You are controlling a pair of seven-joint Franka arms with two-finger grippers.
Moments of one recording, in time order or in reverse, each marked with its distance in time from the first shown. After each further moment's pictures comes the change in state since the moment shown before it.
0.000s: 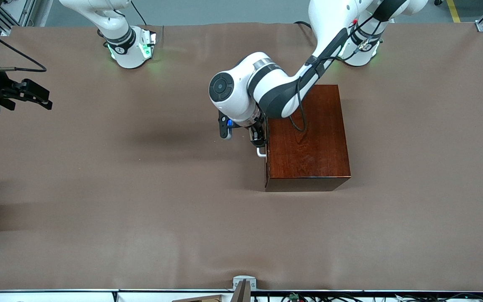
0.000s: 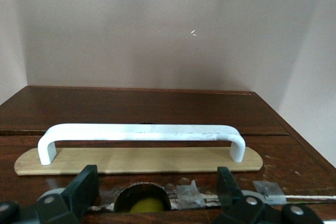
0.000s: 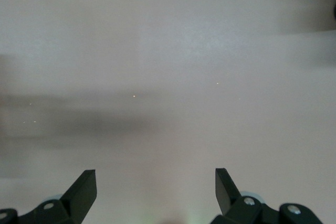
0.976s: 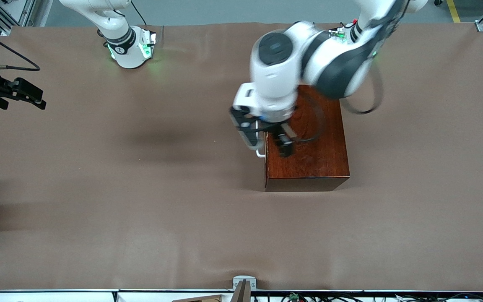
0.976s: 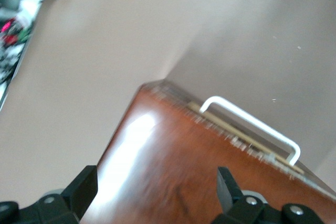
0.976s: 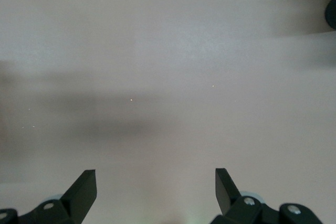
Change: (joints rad) left arm 0.205 -0.268 0.015 0.006 -0.072 0.117 -0.311; right arm -0.006 0.001 -0.005 0.019 -0.001 -0.002 0.002
